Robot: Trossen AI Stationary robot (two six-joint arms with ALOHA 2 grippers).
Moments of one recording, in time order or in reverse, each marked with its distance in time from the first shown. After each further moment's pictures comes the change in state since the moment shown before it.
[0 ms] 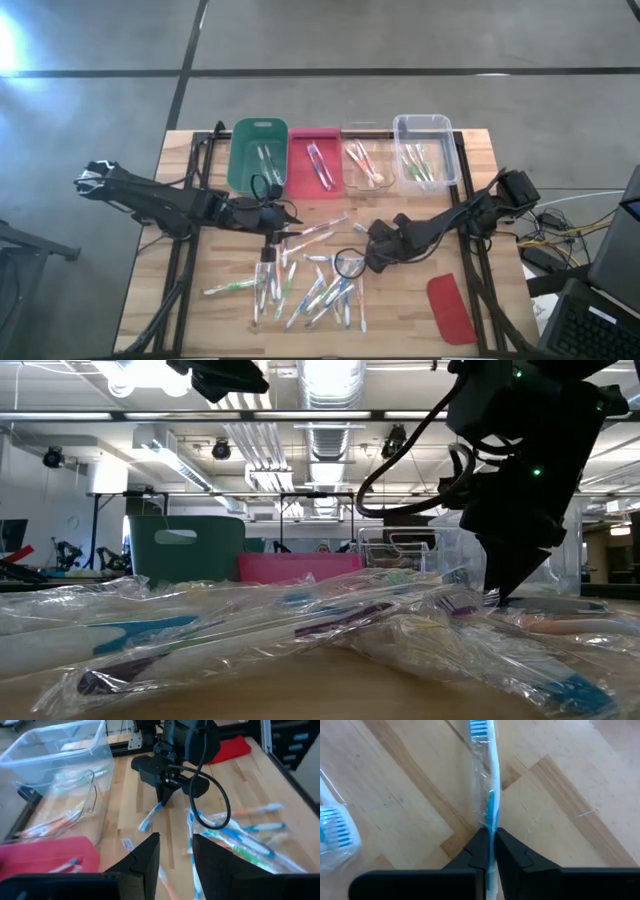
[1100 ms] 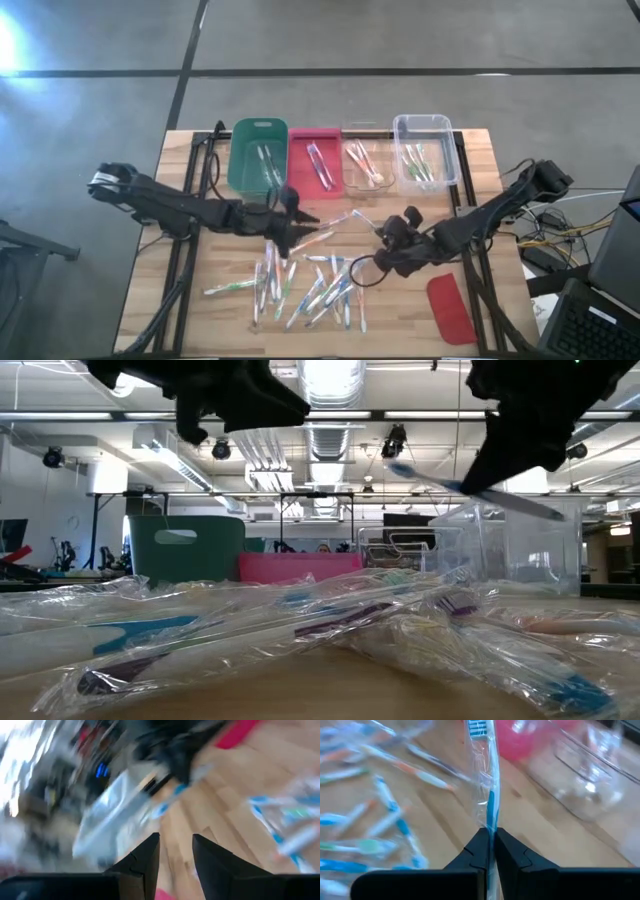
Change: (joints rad) left arm 0.028 0.146 -0.182 0.535 -0.067 0.762; right arm 0.164 -0.309 0.012 -0.026 0.359 -0.010
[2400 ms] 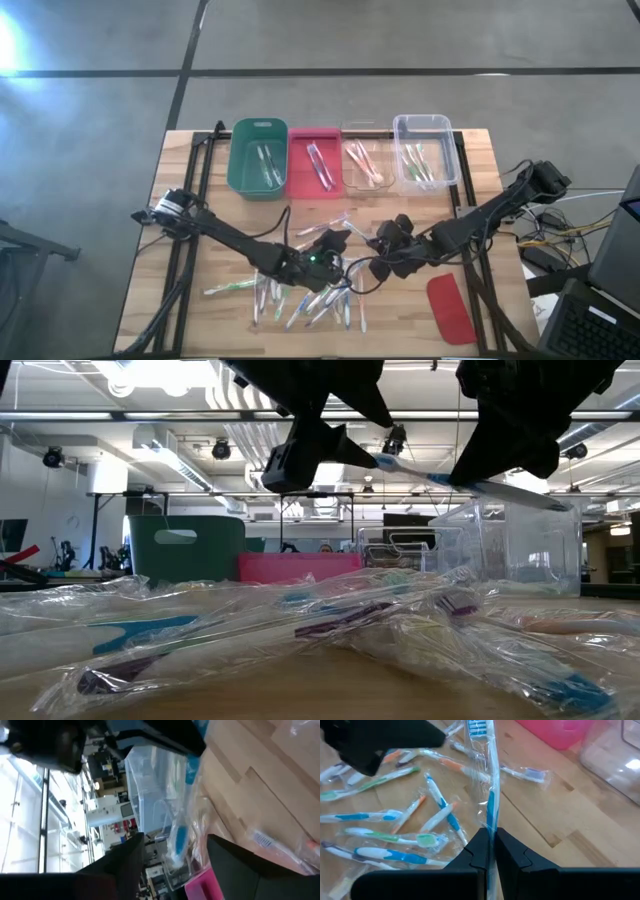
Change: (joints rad) left arm -0.198 0.592 0.532 -0.167 -0.716 0.426; right arm -0.004 0.023 0.005 0.162 -0.137 -0.004
